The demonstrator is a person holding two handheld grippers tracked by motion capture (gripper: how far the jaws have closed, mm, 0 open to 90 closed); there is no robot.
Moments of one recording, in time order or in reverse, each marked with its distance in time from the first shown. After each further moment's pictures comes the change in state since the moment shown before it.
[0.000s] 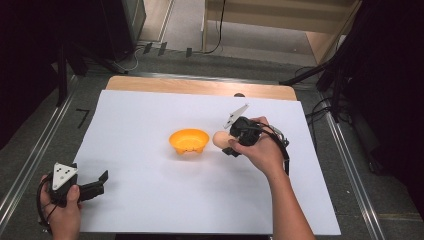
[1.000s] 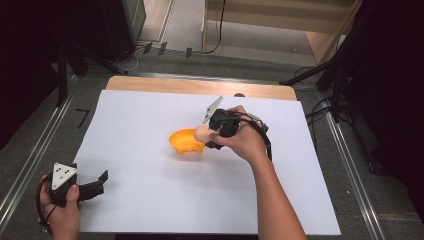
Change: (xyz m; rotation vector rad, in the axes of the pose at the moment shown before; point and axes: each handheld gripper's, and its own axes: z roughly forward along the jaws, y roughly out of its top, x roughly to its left) left arm 0.001 0.000 0.000 0.001 0.001 -0.009; right arm 0.004 0.057 0.019 0.001 0.044 -0.186
